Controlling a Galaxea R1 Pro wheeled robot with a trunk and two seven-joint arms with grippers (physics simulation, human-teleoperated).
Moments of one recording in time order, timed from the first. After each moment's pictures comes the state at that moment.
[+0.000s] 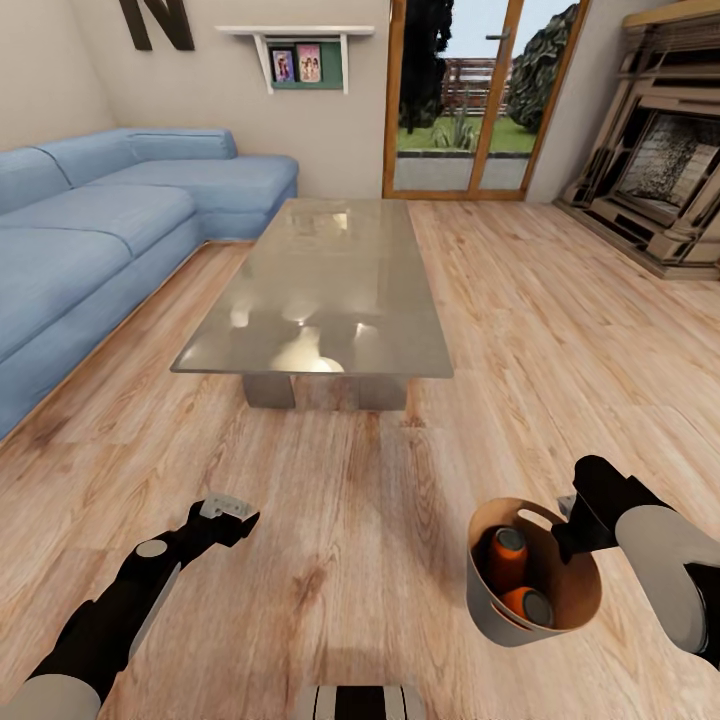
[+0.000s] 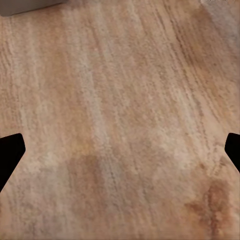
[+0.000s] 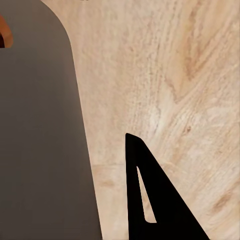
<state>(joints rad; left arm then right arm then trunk) -0.48 0.19 -0.07 -1.00 -0.06 0.24 -0.31 -1.05 -0.28 -0.14 -0.27 0.86 1.04 0.70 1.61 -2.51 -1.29</state>
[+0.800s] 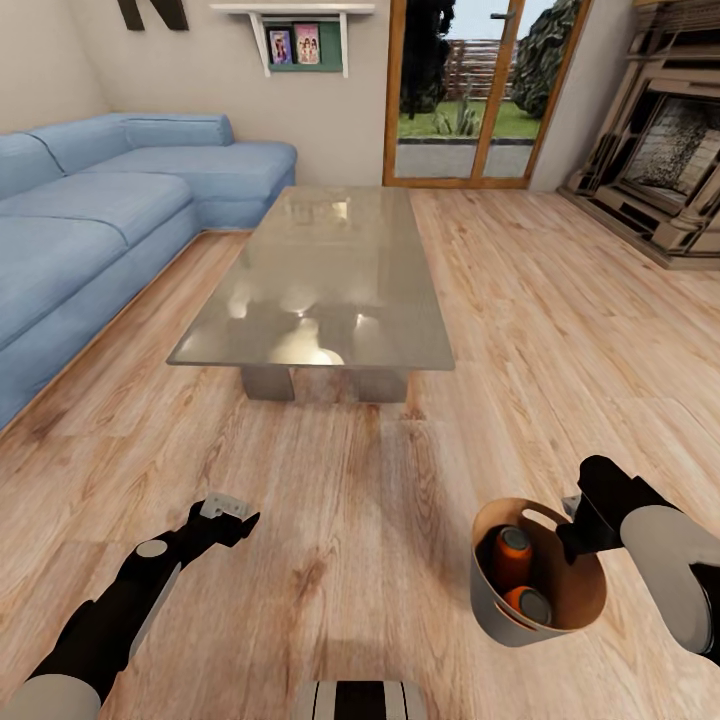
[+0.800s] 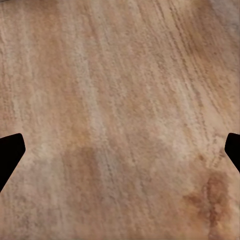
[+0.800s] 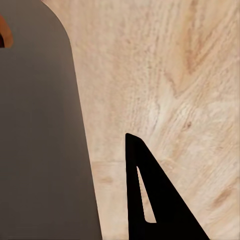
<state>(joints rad) -0.48 0.19 -0.07 -1.00 -0.06 0.24 -0.31 -1.05 -0.30 -0.14 -0.27 0.86 1.04 0.71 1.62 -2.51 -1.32</state>
